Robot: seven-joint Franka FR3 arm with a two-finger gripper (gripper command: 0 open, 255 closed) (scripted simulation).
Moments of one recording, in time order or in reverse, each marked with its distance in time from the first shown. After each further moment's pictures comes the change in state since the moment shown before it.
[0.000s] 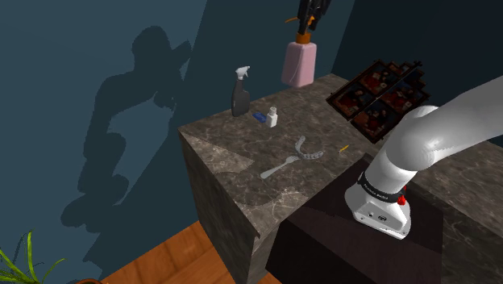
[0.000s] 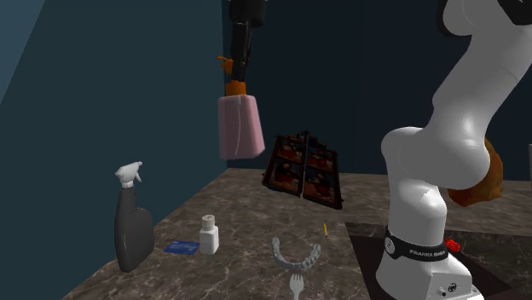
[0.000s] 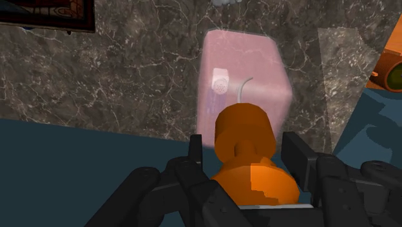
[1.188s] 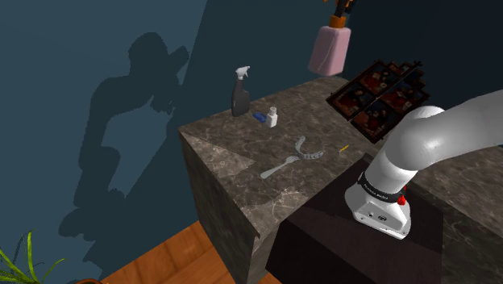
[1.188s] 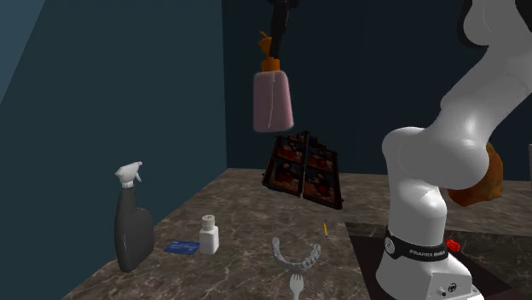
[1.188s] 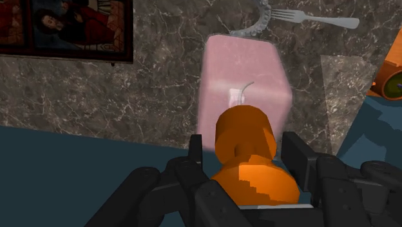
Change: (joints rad) arm -0.027 -0.156 -0.071 0.050 -0.033 -0.199 -0.102
